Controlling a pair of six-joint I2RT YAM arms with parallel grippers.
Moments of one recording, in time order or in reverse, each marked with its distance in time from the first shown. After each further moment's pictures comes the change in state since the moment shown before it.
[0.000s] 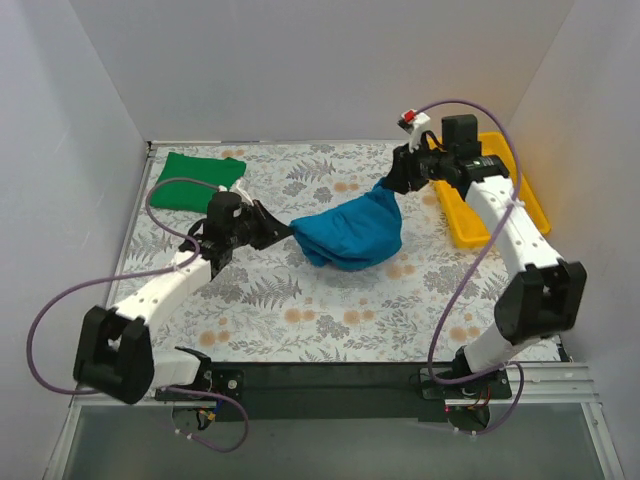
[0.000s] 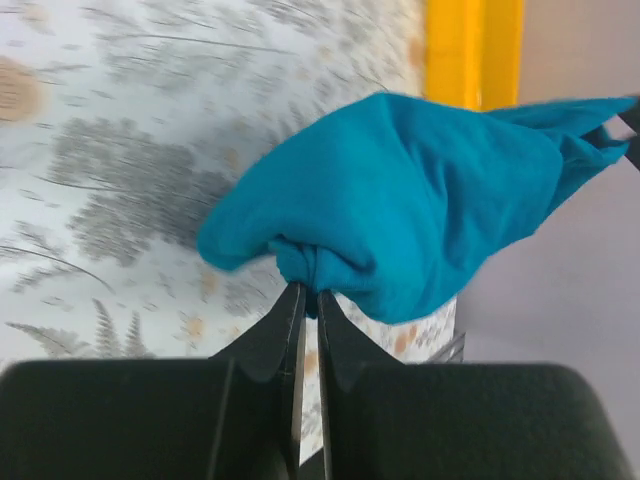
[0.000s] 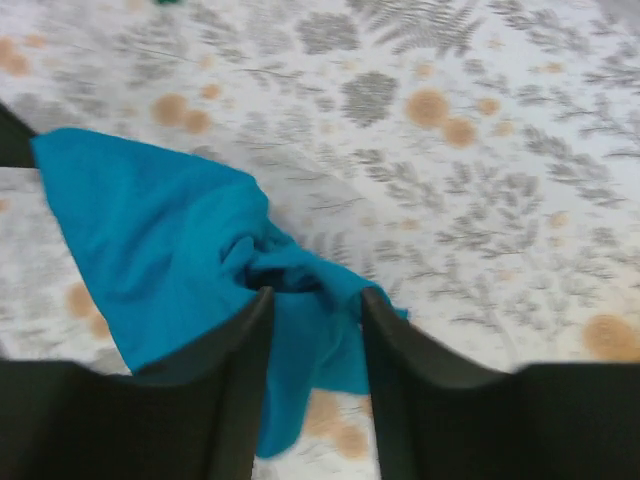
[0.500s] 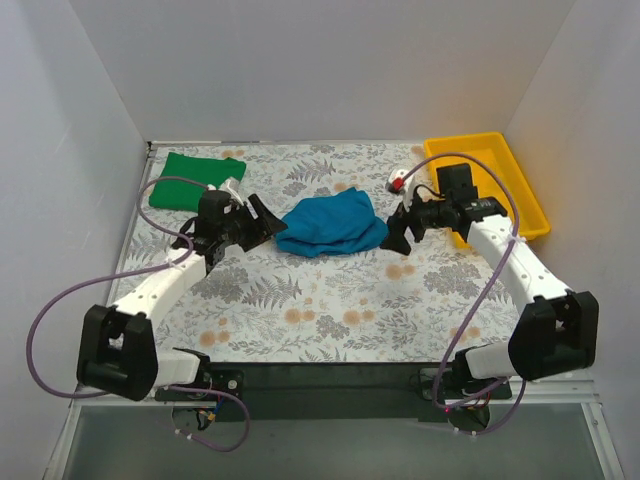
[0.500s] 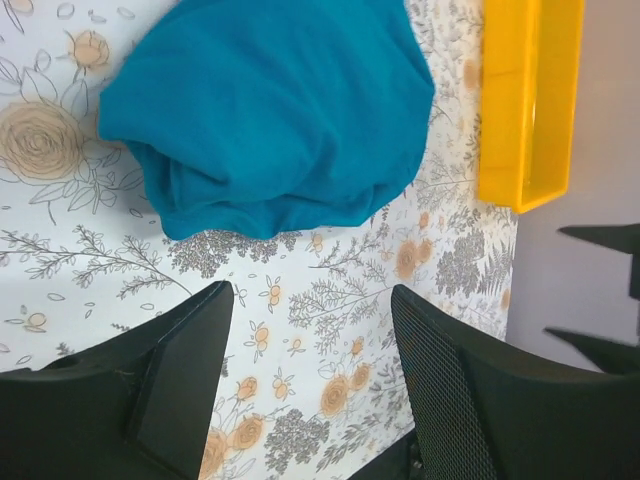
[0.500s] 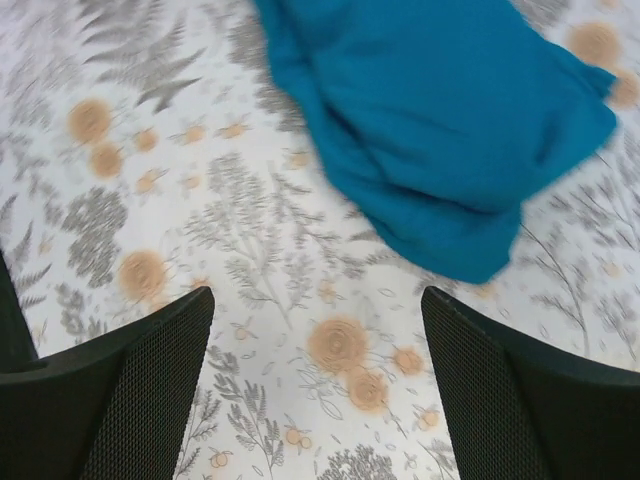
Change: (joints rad) left arm 0.156 0.164 -0.002 0.008 0.038 0.040; right arm 0.023 -0.068 -0.278 0.018 -0.013 -0.293
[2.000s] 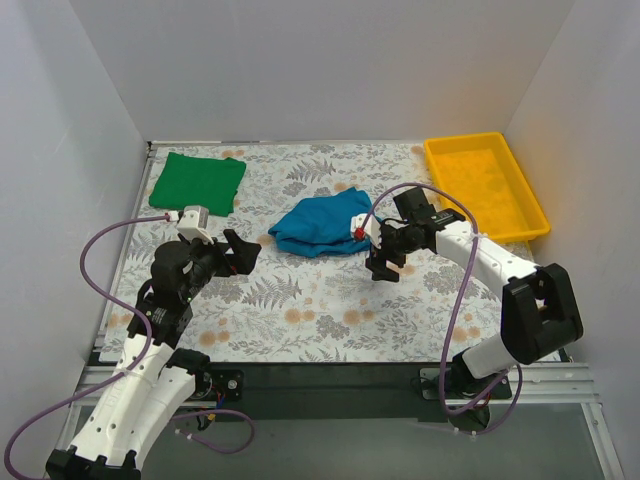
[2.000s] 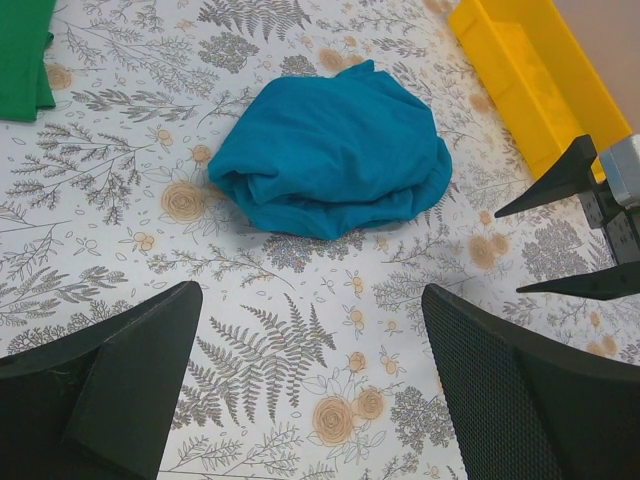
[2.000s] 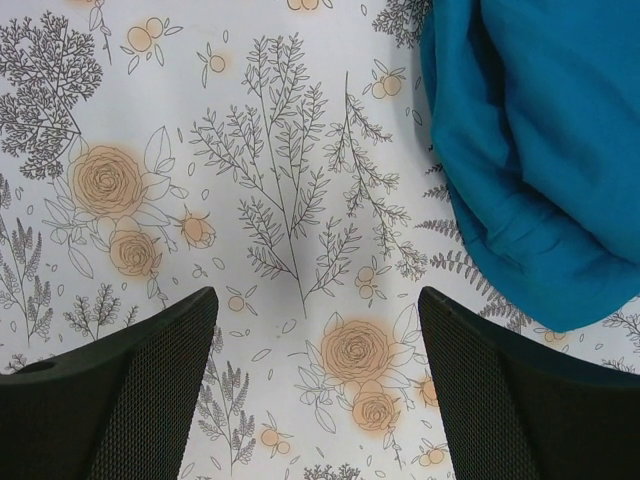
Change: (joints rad) left arm 0.000 -0.754 -0.211 -0.179 -0.191 0.419; right arm 0.239 0.056 -0.157 -0.052 0.144 -0.377
